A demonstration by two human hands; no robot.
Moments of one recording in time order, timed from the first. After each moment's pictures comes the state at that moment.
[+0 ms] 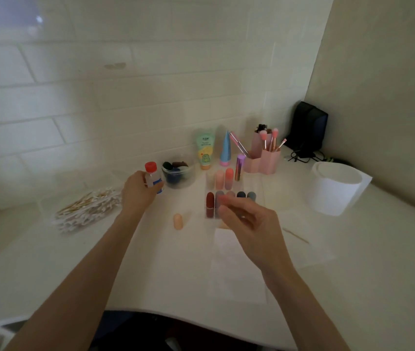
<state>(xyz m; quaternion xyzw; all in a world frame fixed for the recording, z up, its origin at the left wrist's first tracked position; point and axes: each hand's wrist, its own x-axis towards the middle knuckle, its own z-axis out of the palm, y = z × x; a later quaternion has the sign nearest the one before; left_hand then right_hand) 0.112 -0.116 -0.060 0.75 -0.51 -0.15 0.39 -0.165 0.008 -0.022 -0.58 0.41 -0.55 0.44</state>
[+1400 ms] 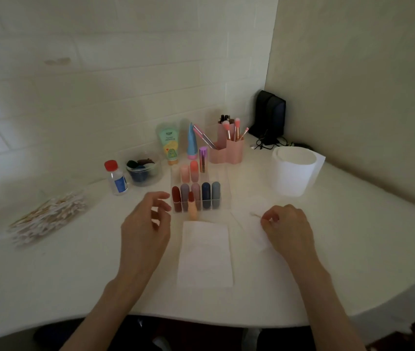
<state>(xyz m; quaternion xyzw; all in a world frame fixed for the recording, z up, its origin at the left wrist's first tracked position) -0.015 0.016 -0.047 0.62 -0.62 -0.09 0.47 -0.293 -0.013 -0.083 -0.61 0.73 -0.28 0.06</state>
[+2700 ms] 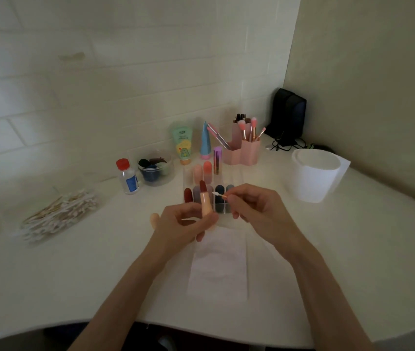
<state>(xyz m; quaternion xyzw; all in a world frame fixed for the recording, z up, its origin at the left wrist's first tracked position) -0.028 -0.012 -0.047 0.51 -0.58 -0.44 0.45 -0.229 -0.031 -0.031 -0.66 0.35 -0.50 0.45</state>
